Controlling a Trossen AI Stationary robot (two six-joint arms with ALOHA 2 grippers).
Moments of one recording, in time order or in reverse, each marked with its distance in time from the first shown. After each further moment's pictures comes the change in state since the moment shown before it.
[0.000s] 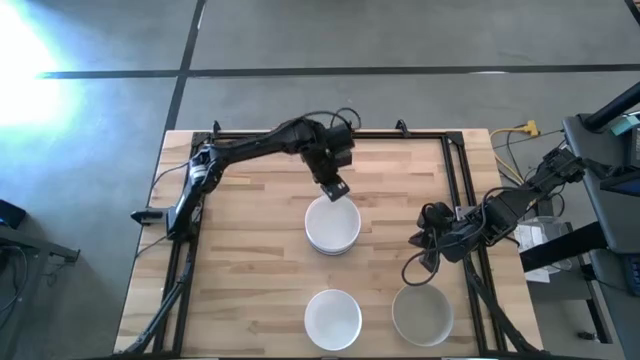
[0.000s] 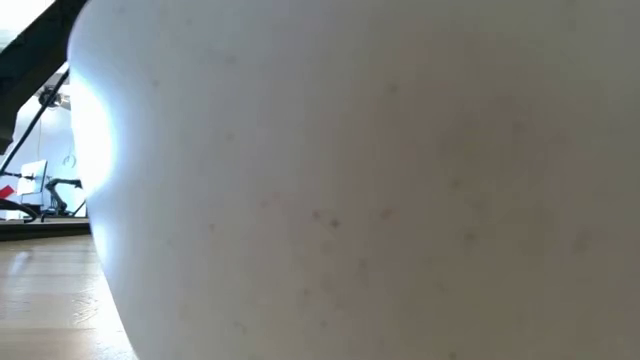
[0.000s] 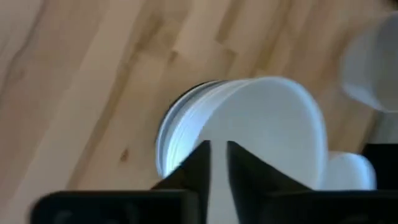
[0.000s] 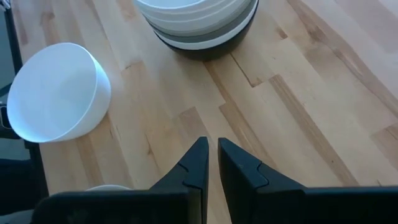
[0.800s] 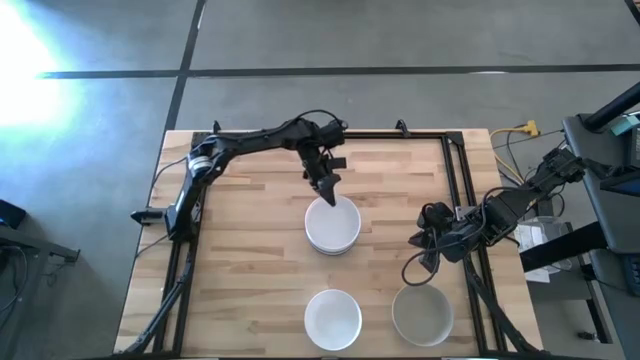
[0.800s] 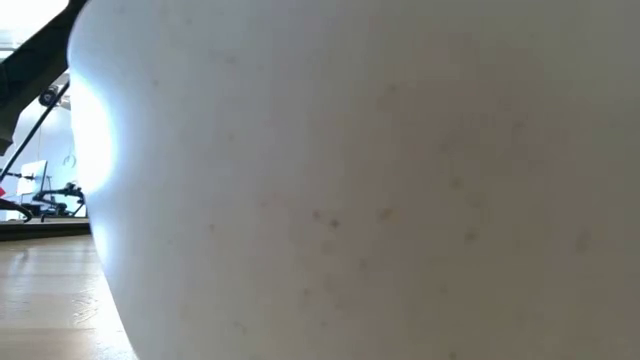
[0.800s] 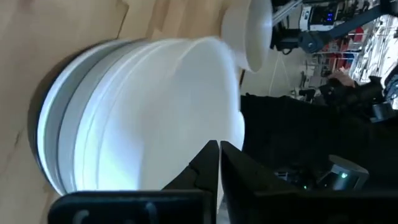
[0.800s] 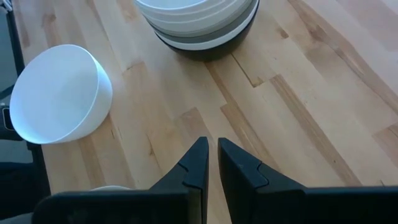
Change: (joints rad) left arm 0.141 0.003 -0.291 0.187 0.674 0.074; right arm 0.000 0.000 0.000 0.005 0.000 0.007
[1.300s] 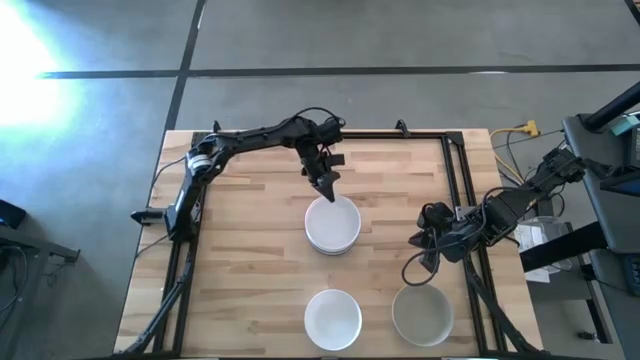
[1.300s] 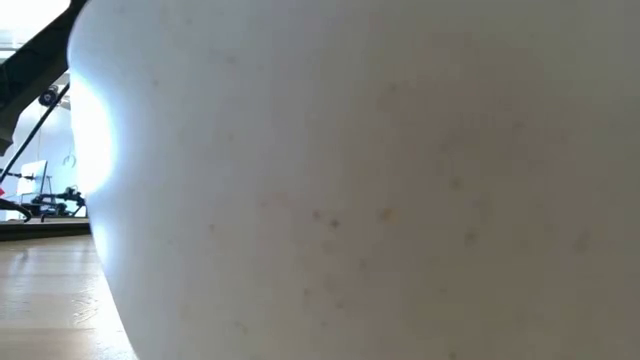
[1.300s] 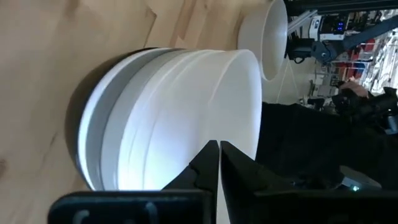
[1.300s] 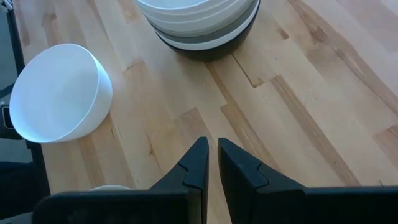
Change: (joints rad) left arm 0.022 -0.004 -0.035 0.033 -0.039 -0.003; right arm 0.000 0.000 0.000 0.001 -0.001 -0.008
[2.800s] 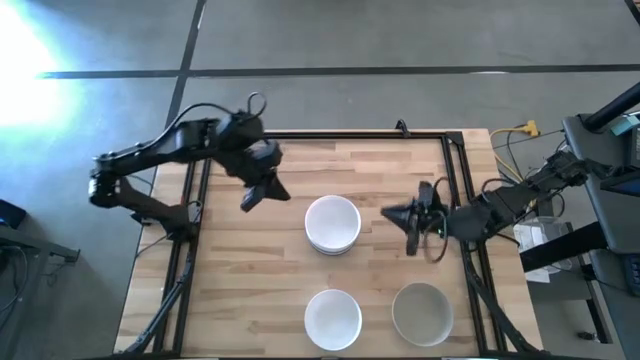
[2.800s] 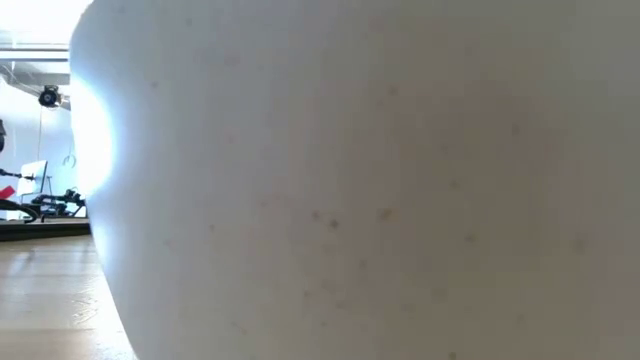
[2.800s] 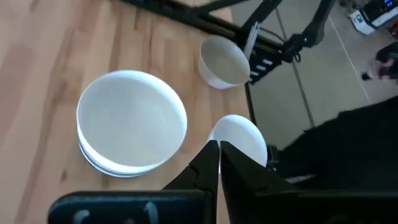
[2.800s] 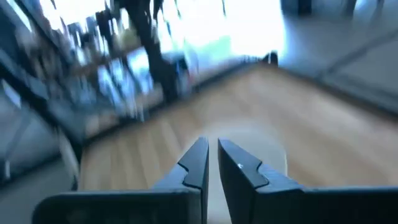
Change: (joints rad) left arm -0.200 -0.774 -0.280 0.100 -0.402 0.075; right arm -0.090 0.000 0.000 0.652 0.337 -0.402
